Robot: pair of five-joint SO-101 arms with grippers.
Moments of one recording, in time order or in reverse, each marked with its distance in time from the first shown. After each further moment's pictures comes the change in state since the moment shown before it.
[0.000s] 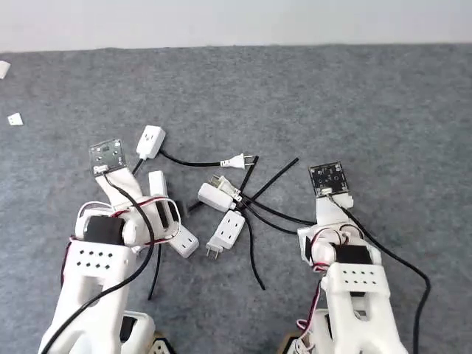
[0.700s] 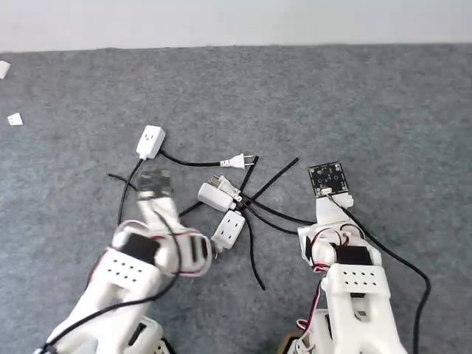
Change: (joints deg) left arm 19.2 -0.1 12.6 -4.7 2.2; right arm -0.1 -0.4 0.0 -0.4 0.5
